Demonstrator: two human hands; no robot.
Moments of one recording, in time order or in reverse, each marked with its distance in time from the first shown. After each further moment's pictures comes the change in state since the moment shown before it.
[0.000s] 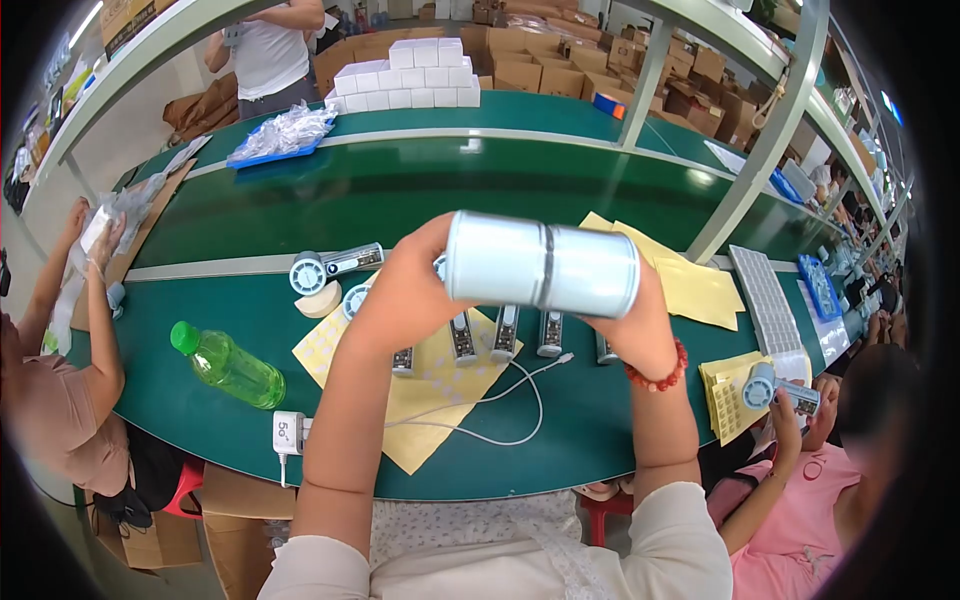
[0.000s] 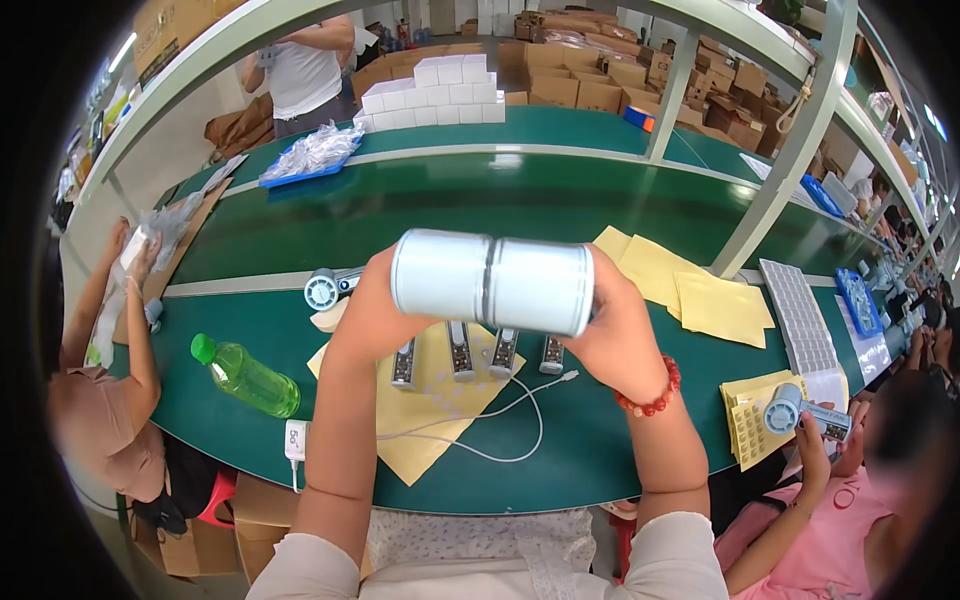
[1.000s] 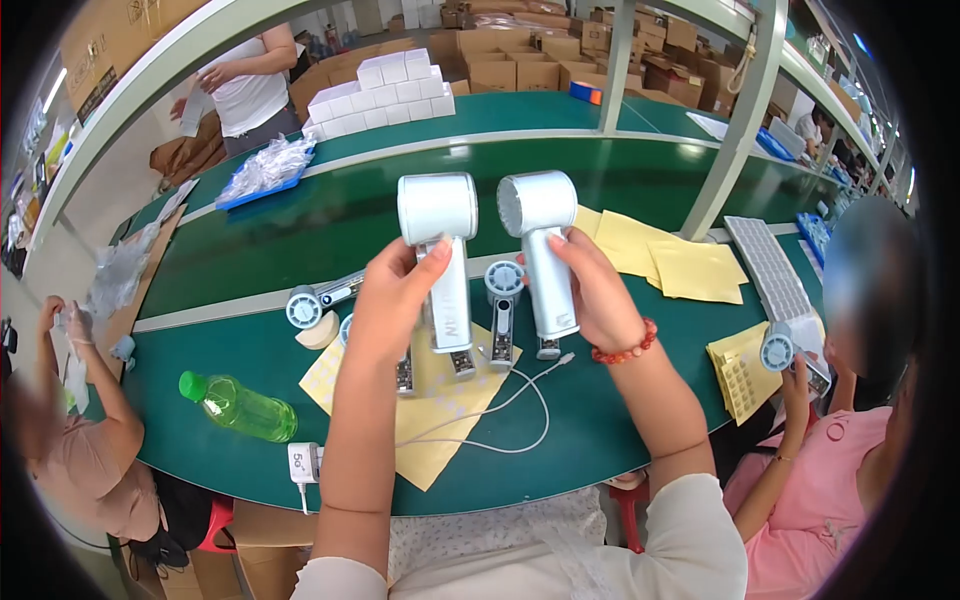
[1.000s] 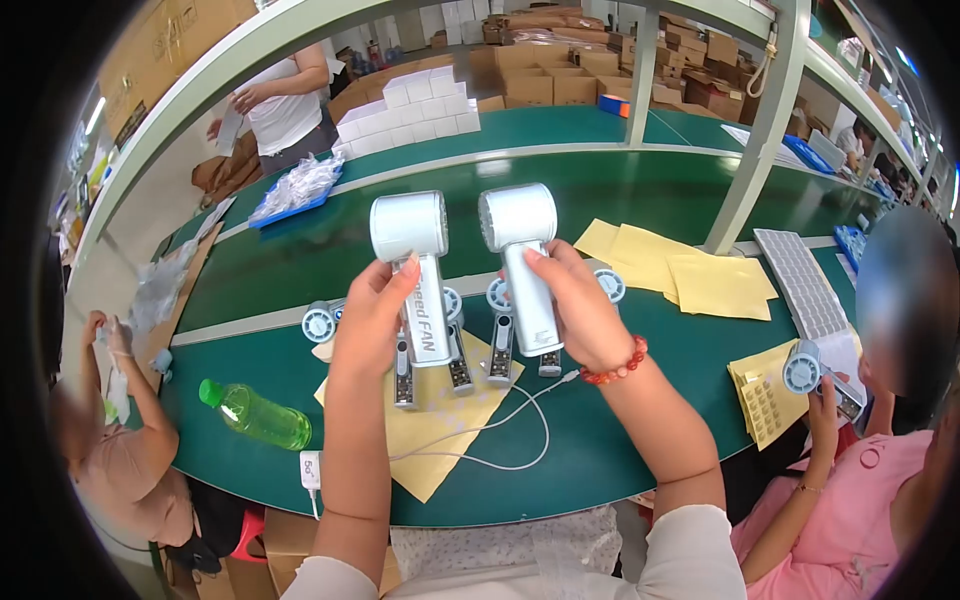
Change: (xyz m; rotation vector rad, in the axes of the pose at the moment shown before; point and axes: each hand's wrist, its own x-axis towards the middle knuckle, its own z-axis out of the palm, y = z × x) left_hand 0.010 -0.019 0.011 -0.477 0.180 -0.351; right_hand 0.018 0.039 0.016 0.783 0.135 0.496
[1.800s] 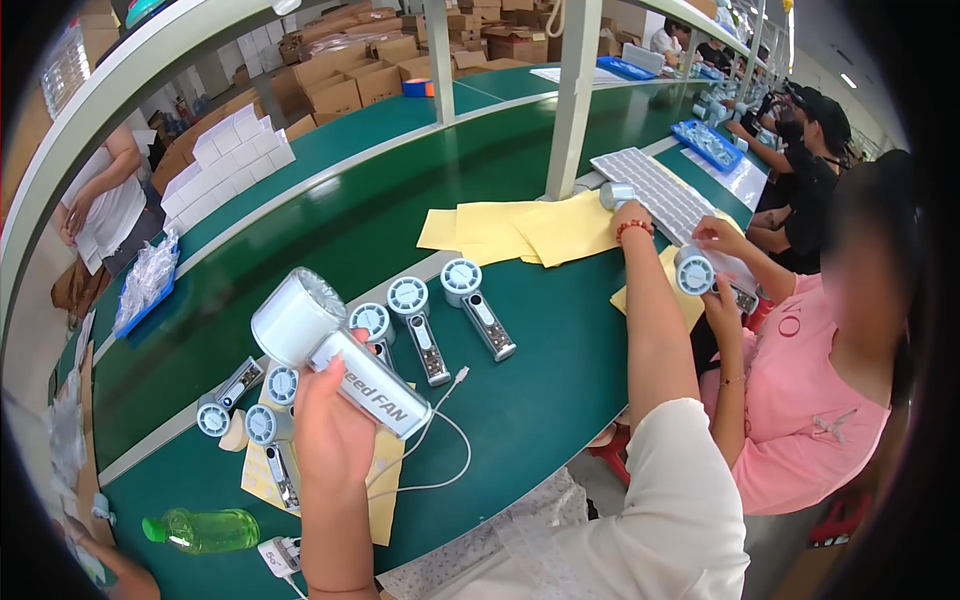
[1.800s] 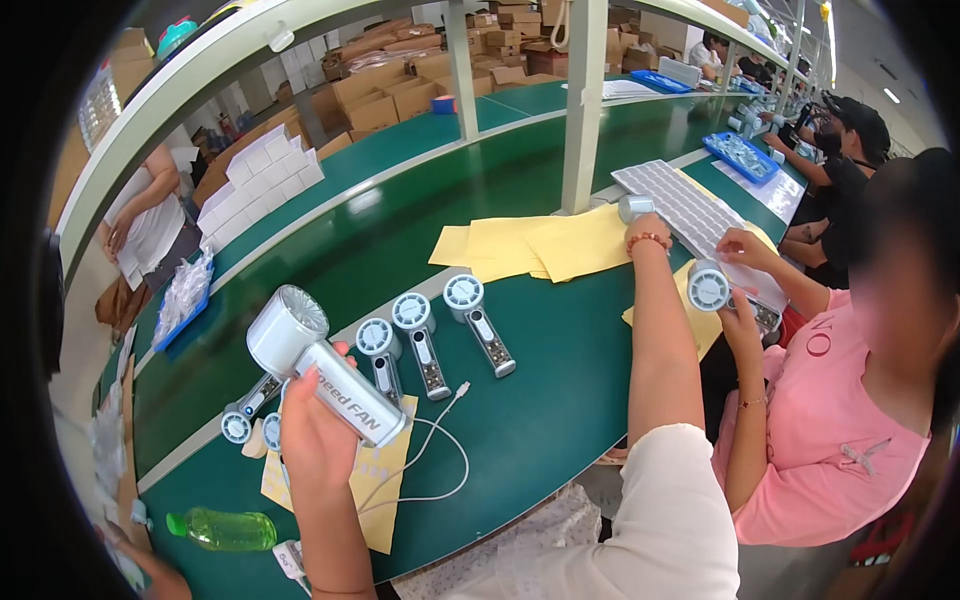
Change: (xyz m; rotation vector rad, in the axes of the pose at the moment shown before) left_hand -0.037 -0.007 0.064 -0.534 -0.161 -0.161; right_hand -0.020 -0.048 -0.385 -1.455 1.332 0.704
